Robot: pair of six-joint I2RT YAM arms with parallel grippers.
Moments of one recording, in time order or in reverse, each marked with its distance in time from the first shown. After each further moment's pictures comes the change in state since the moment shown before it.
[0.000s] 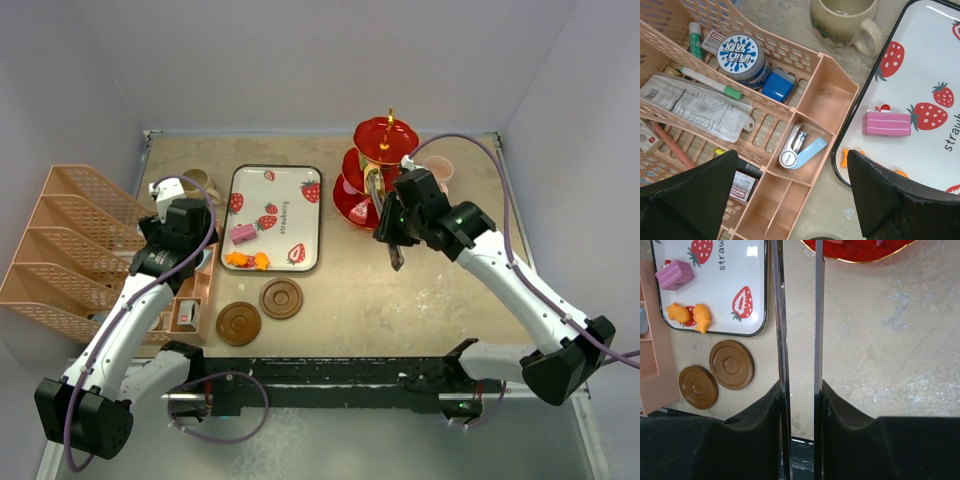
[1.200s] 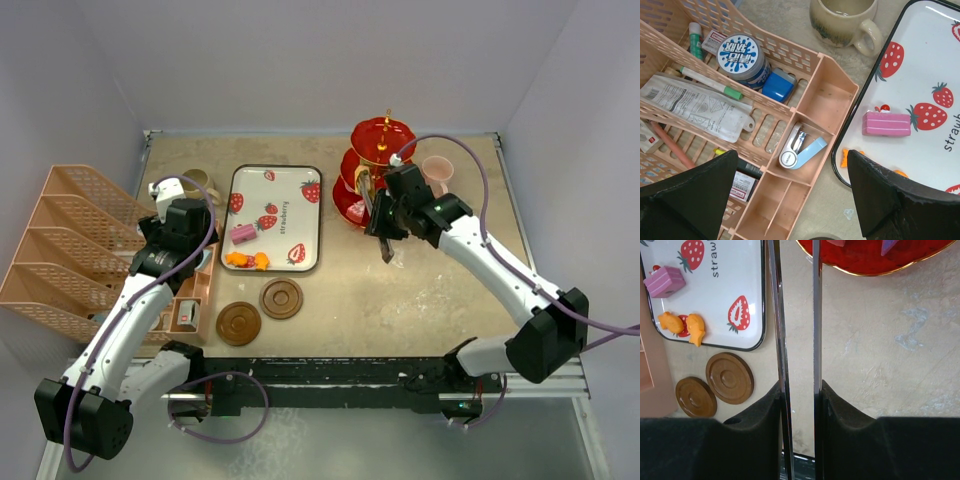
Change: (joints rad) left arm 0.000 -0.002 0.000 0.000 0.000 0.000; right arm -0.085 0.128 -0.045 0.127 -0.082 -0.024
